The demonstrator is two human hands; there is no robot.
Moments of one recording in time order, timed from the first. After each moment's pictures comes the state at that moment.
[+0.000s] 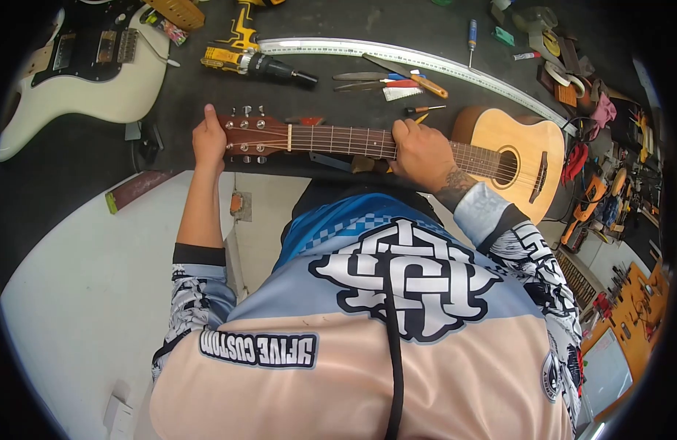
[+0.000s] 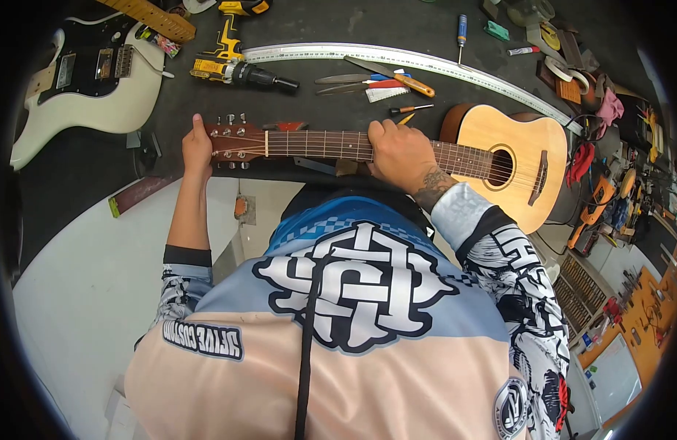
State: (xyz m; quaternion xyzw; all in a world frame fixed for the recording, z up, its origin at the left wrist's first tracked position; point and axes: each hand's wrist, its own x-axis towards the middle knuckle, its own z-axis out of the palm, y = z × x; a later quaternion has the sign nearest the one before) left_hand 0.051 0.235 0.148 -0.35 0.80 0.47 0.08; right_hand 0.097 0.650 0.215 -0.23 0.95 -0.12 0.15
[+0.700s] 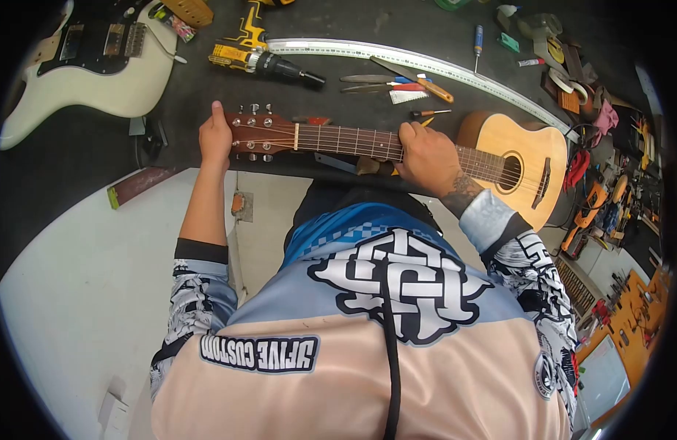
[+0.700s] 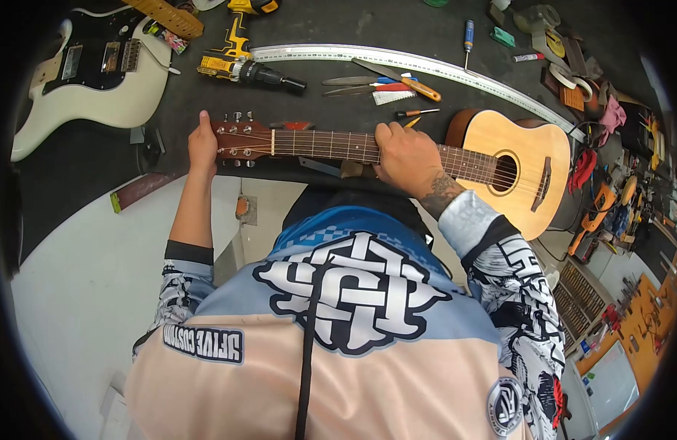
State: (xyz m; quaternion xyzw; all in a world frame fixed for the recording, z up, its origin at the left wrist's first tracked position) left_hand 0.049 0.239 0.154 -0.35 0.81 0.46 0.09; right_hand 0.097 0.649 0.217 -0.23 0.95 -0.13 0.13
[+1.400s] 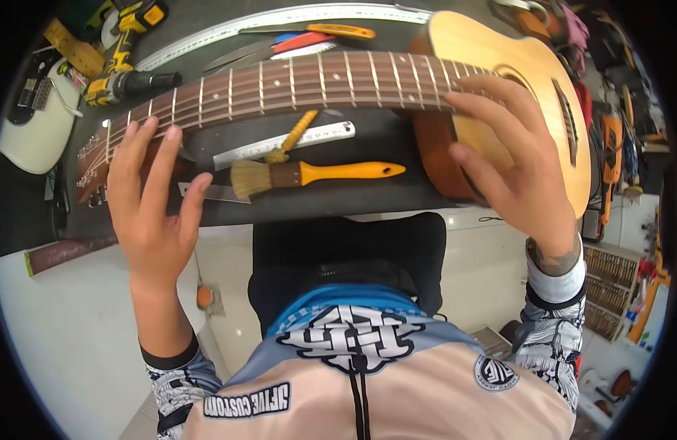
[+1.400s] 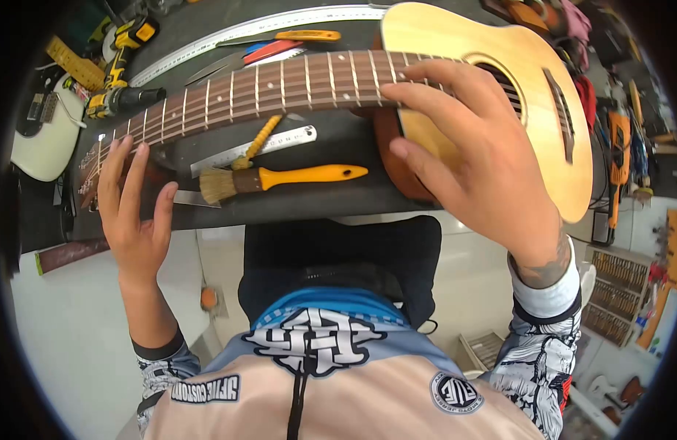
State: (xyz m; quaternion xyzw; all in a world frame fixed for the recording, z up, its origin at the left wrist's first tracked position) left_hand 0.164 0.400 0.153 0.33 0.89 0.10 -0.28; right_hand 0.215 0.792 0.206 -0.23 0.95 -0.15 -0.12
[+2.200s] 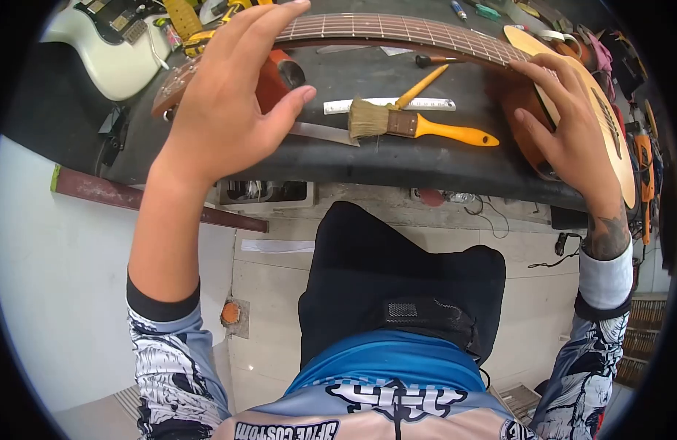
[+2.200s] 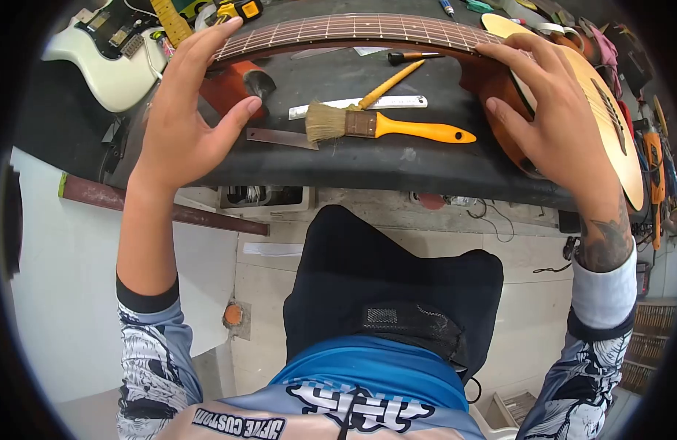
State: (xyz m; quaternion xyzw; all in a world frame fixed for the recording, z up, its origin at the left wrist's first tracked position) left_hand 0.156 0.371 0.163 0.47 0.80 0.17 -0.34; right_hand 0.233 0.758 0.173 -0.20 0.94 -0.02 -0.26
